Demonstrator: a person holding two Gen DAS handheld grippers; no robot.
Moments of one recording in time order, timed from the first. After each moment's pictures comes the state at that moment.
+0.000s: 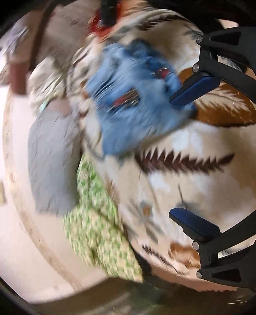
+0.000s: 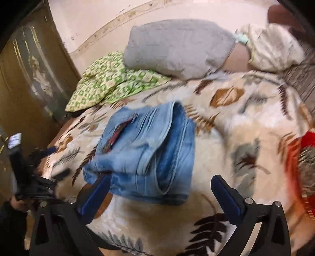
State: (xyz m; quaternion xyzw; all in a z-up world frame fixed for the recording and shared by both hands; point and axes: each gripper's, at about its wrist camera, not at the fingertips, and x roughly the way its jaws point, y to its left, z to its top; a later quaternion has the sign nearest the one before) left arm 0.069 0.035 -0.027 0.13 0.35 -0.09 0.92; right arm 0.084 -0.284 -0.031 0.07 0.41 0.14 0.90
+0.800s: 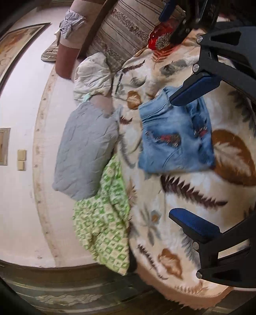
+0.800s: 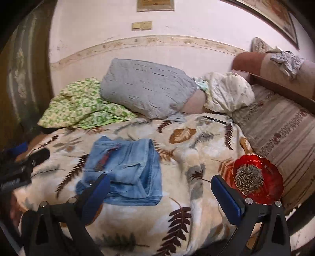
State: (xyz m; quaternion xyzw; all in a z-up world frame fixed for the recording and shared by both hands) left arm 0.025 -0.017 0.030 -0.02 0.30 -0.07 0.95; right arm -0.006 -0.234 0.047 -0.01 0.31 -0.03 0.95
